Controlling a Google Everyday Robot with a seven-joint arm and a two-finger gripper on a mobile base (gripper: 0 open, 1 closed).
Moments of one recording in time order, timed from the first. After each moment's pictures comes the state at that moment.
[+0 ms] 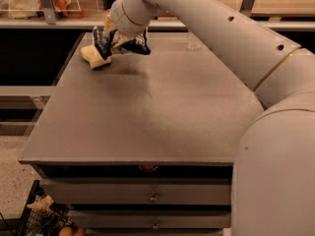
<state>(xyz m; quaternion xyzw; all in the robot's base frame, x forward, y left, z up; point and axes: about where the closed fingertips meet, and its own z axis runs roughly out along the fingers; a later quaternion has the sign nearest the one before) 0.734 0.112 0.934 -0.85 0.33 -0.12 0.39</state>
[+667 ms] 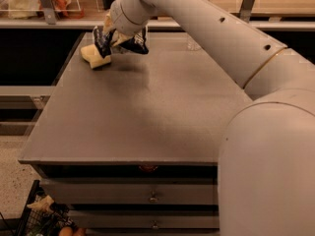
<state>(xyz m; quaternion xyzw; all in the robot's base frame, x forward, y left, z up) 0.755 0.117 0.928 -0.84 0.34 -0.12 0.40</state>
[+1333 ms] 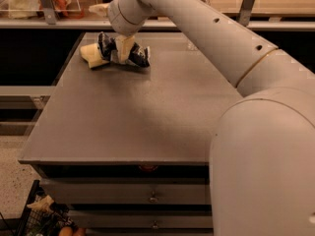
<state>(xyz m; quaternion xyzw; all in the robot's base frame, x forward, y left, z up) 0.760 0.129 0.926 -0.84 0.34 -0.11 0.40</state>
